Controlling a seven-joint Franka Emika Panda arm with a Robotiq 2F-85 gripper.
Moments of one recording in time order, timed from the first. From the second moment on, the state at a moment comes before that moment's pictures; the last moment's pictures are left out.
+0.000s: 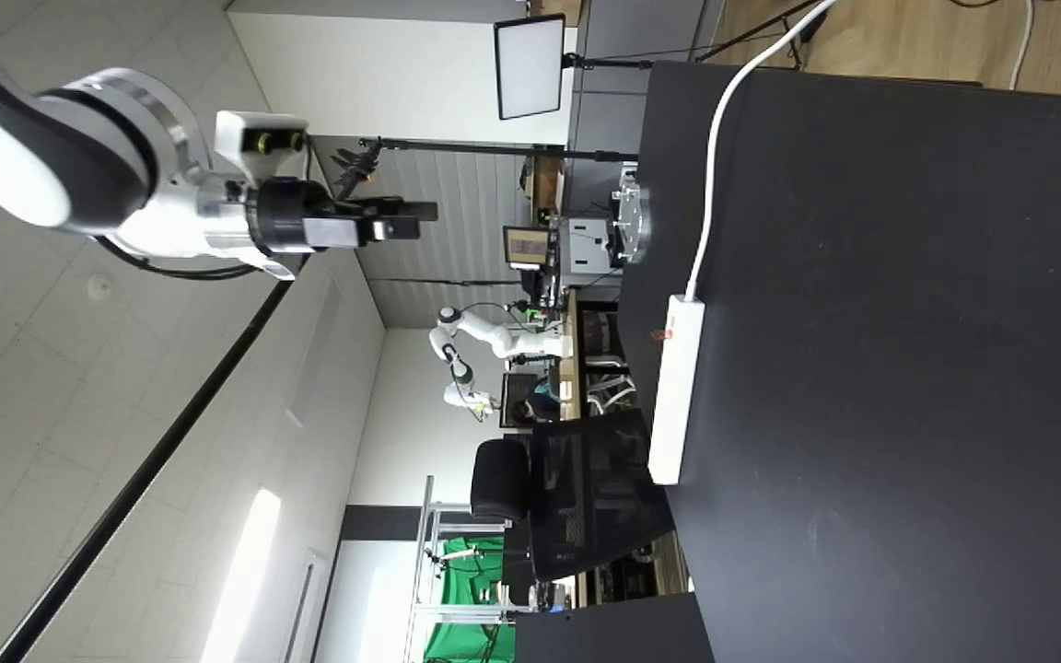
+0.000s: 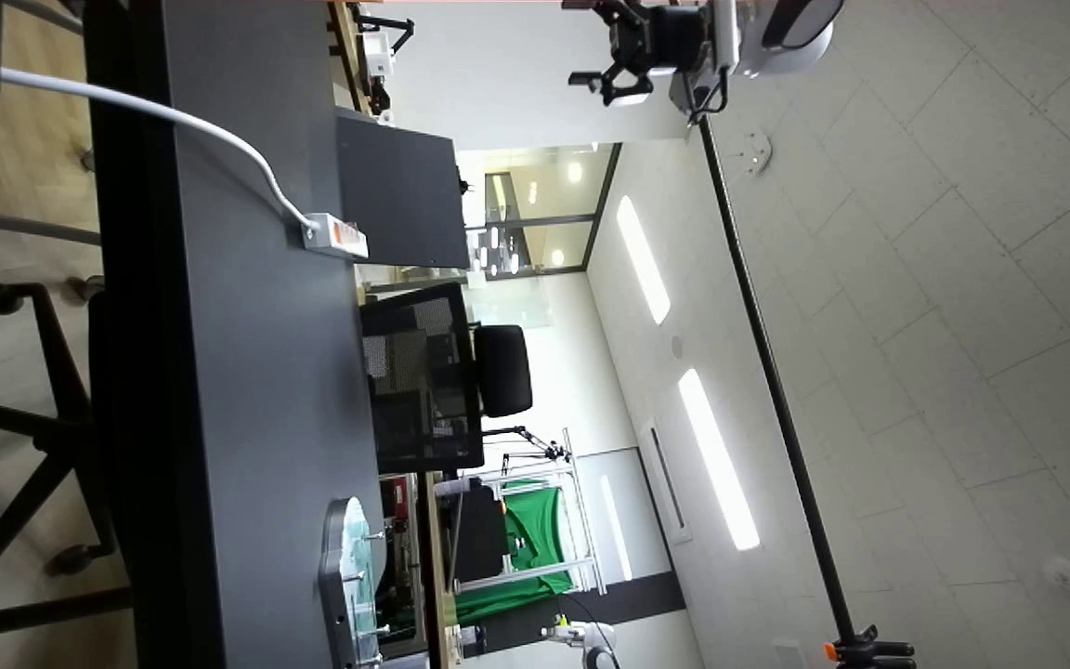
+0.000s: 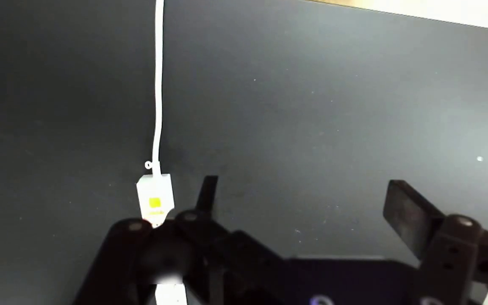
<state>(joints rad) -0.03 -0.26 -0.08 -2.21 -0.02 1.95 -0.36</state>
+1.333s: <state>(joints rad) -0.10 0.20 -0.12 -2.01 -0.10 2.46 -0.17</state>
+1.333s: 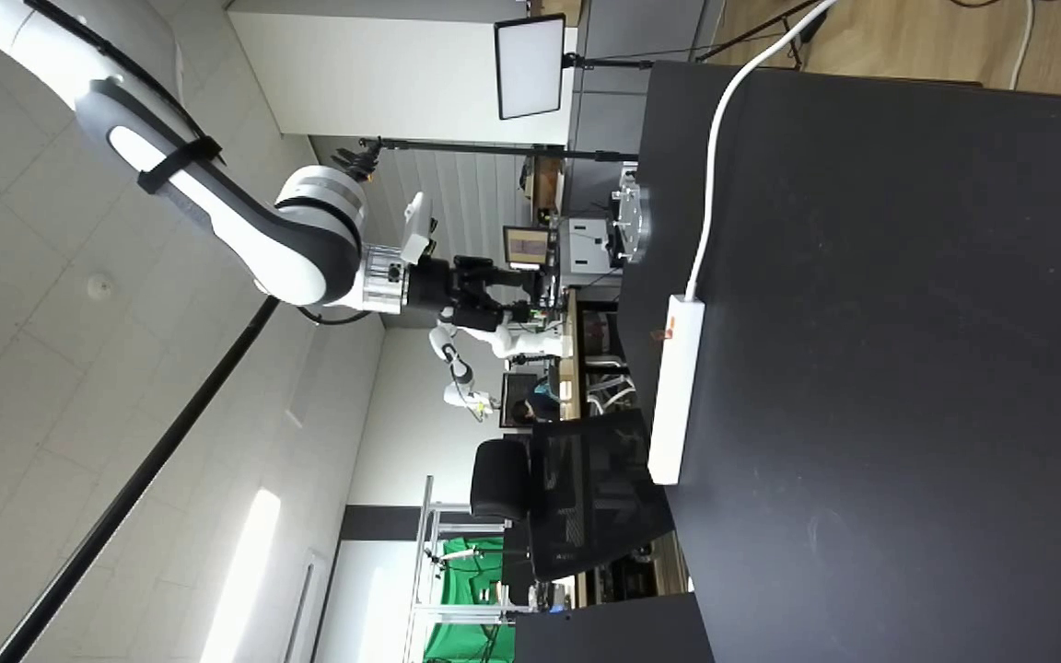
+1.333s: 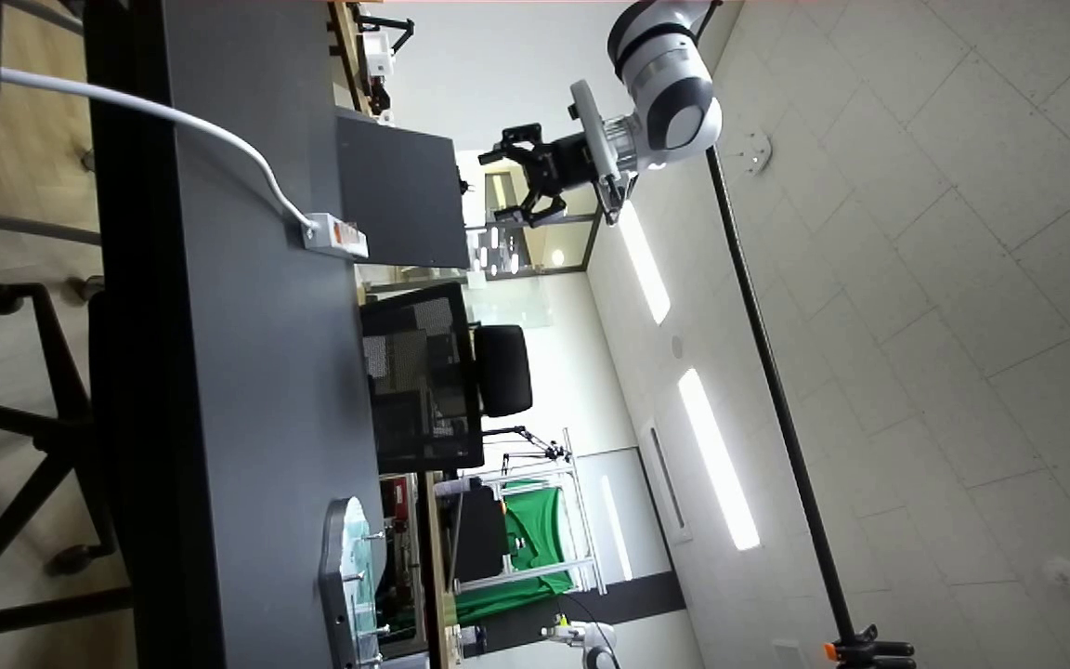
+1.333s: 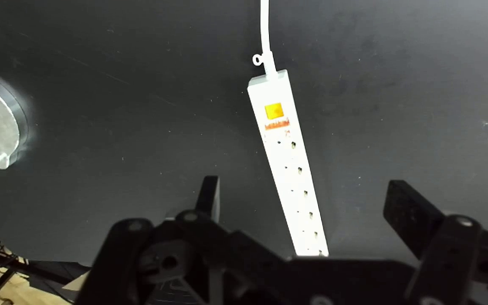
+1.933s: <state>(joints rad) -0.12 0.39 -0.12 -1.94 -0.15 2.55 -0.27</state>
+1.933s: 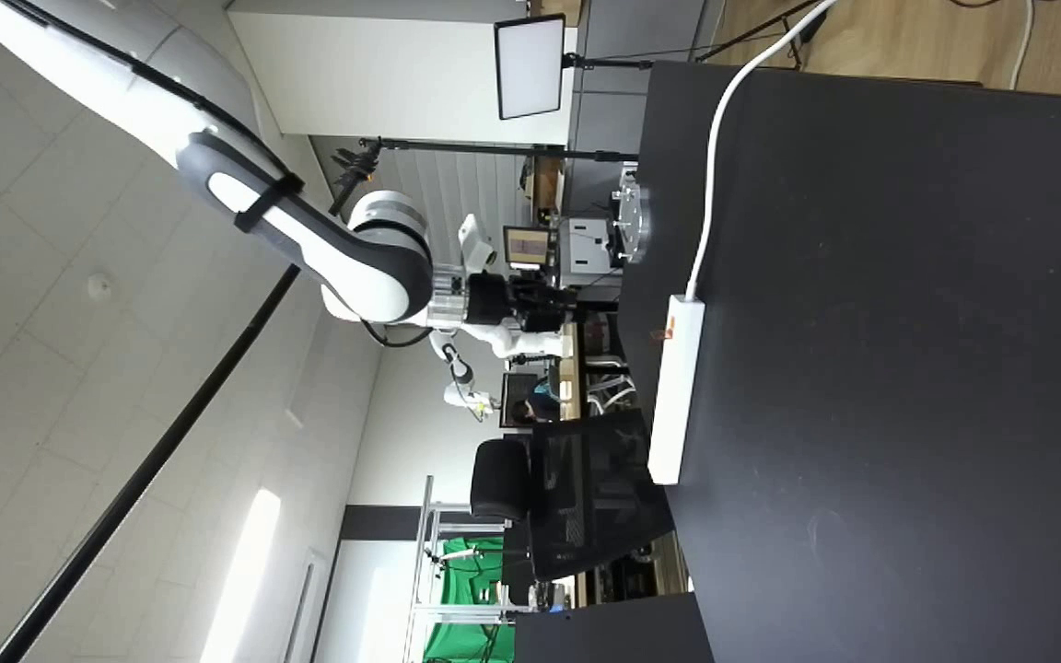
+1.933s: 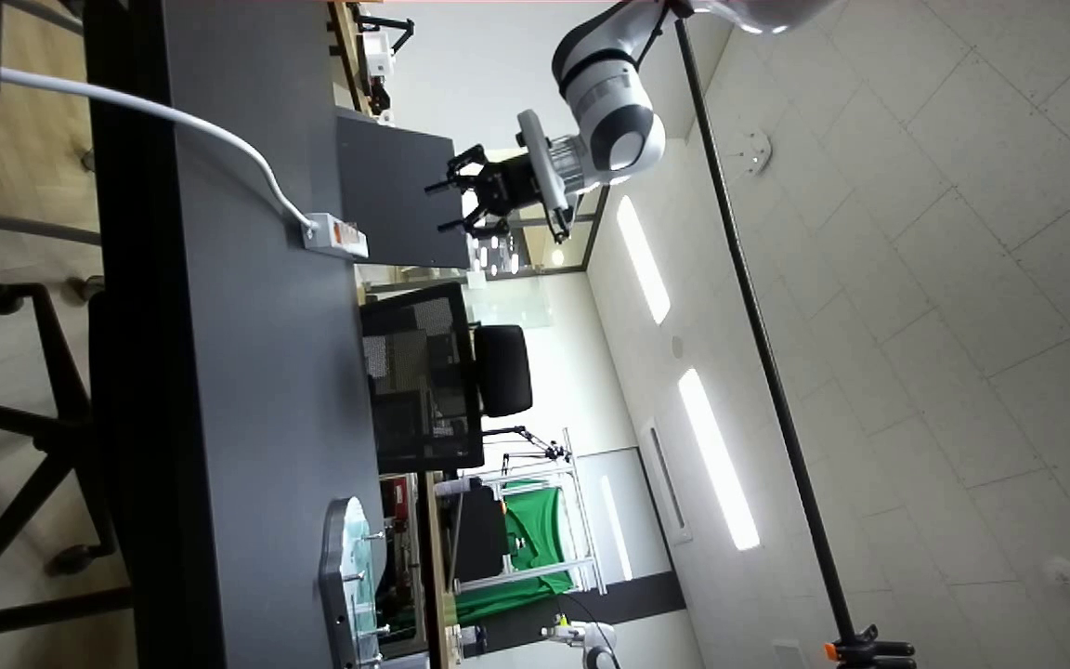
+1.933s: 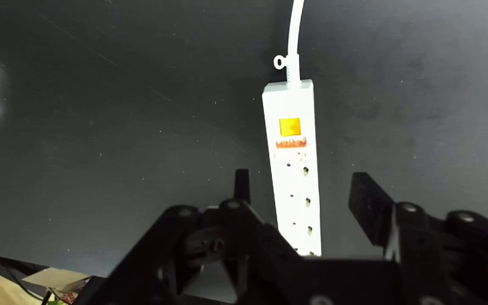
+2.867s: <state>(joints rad) -0.11 0.66 -0.15 -1.75 -0.25 2.54 -0.27</state>
